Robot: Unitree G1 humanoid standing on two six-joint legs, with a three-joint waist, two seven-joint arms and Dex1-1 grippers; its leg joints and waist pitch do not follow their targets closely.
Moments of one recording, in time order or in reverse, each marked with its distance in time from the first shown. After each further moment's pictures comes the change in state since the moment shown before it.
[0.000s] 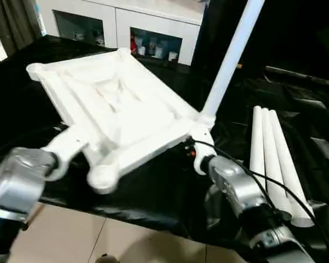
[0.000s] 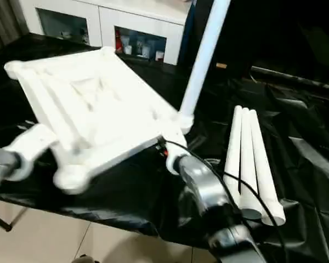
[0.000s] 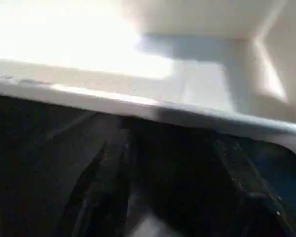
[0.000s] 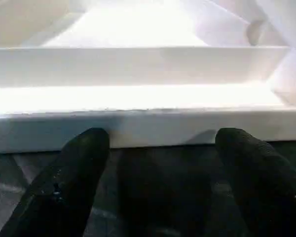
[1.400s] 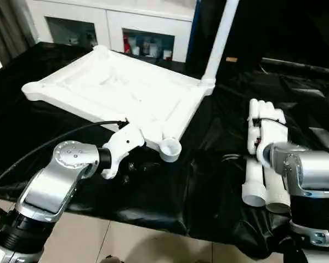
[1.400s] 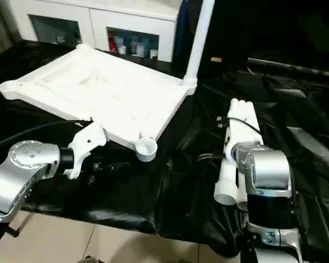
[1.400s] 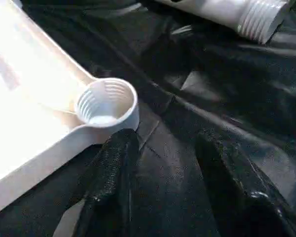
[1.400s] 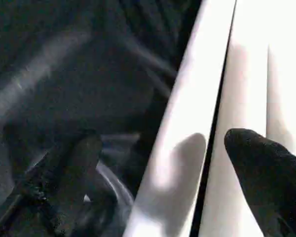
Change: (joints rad) left arm -0.059 -0.116 -0.083 -0.136 -0.282 -0.209 -0.187; right arm -0.003 -0.183 -0.317 -0.562 -0.067 1.026 -0.253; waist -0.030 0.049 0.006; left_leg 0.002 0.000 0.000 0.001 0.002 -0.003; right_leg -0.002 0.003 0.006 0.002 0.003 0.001
